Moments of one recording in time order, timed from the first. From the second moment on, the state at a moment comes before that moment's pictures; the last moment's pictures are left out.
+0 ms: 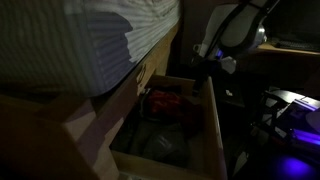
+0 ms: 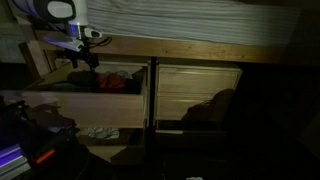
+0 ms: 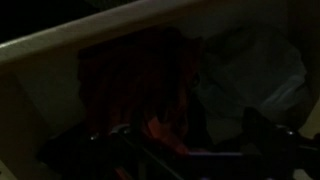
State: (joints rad) arm 0.08 0.33 0.18 -2.49 0.36 2.90 -0.30
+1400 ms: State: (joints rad) arm 0.17 0.76 0.04 -2.18 0.05 3.12 -0.06
